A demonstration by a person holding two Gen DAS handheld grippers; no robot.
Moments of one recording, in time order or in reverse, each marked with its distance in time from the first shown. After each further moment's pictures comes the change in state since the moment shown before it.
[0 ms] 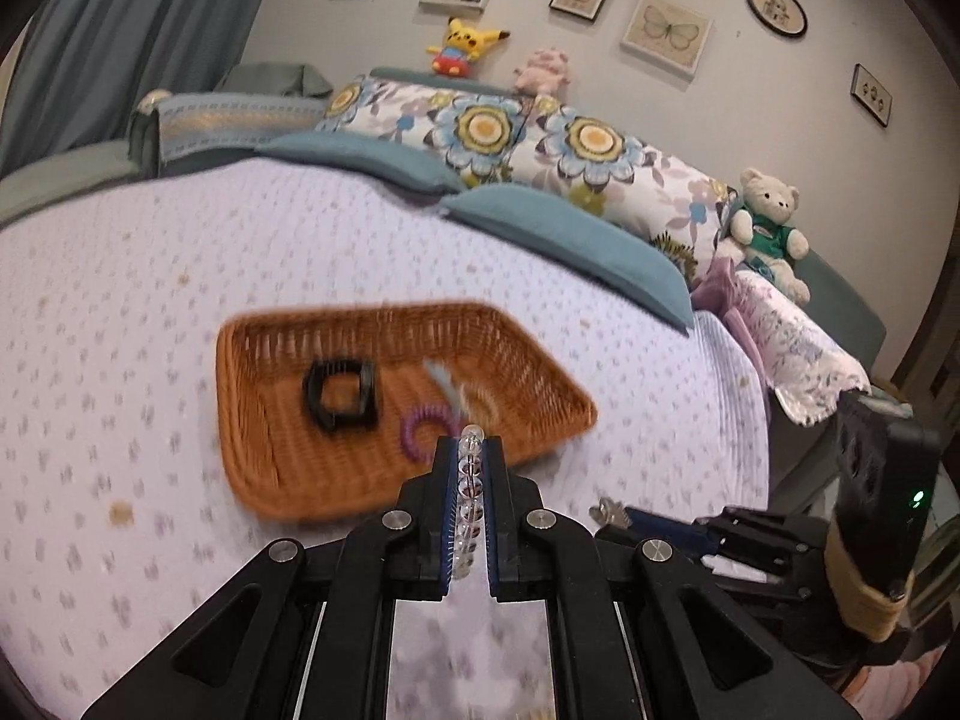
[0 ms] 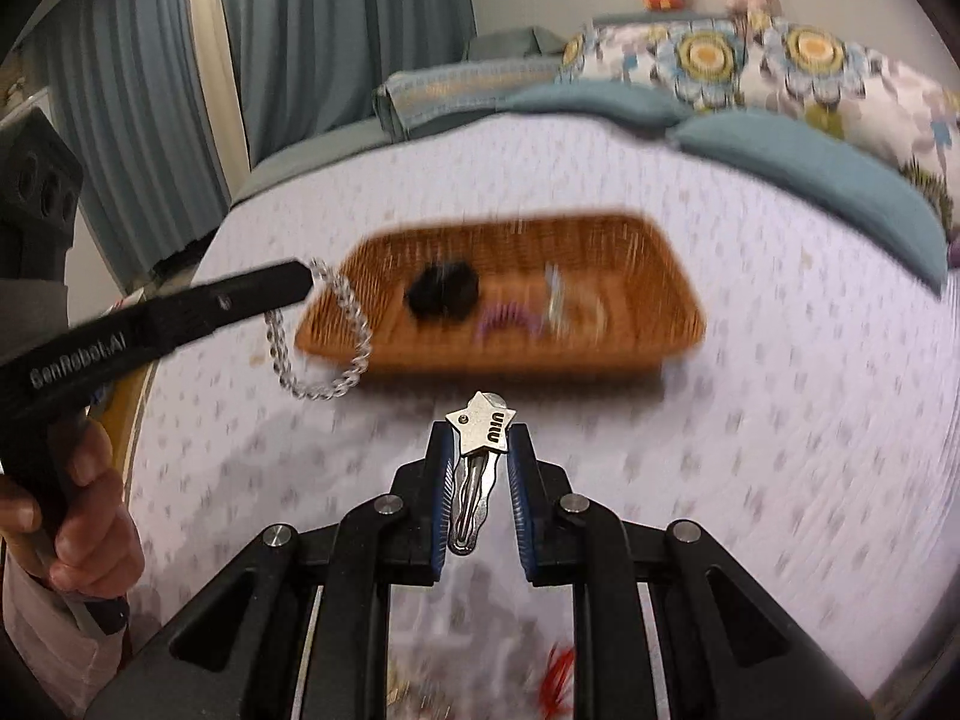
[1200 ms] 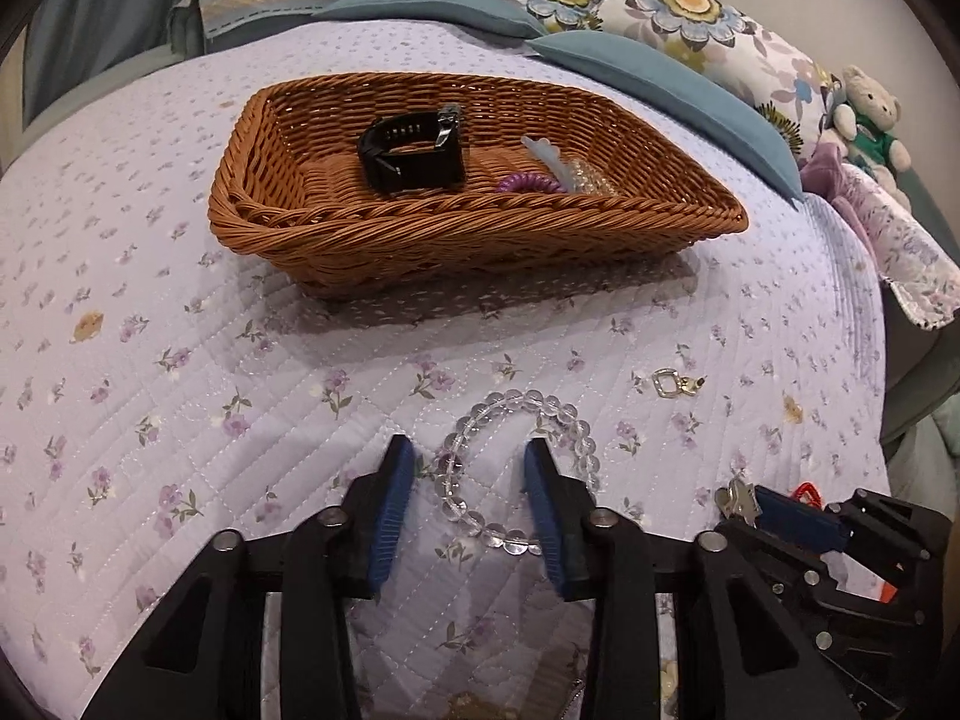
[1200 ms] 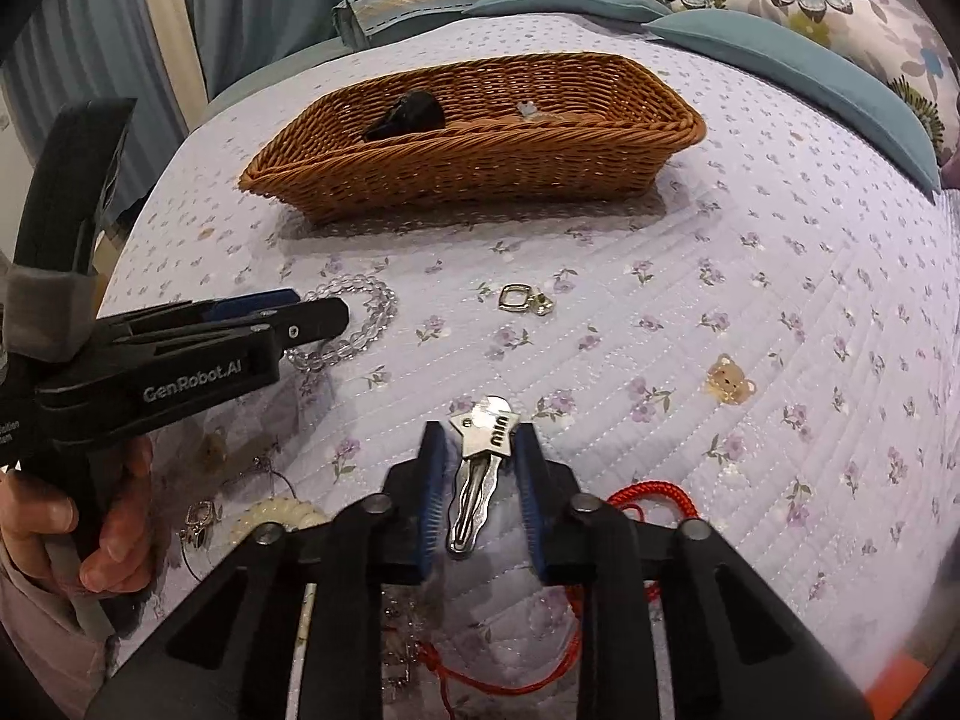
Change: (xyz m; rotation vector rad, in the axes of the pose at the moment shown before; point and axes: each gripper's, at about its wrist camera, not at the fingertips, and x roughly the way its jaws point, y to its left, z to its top) left arm 0.076 0.022 -0.092 -0.049 0.327 0.211; right arm 0.037 0.004 -0.081 0.051 0.235 -0.060
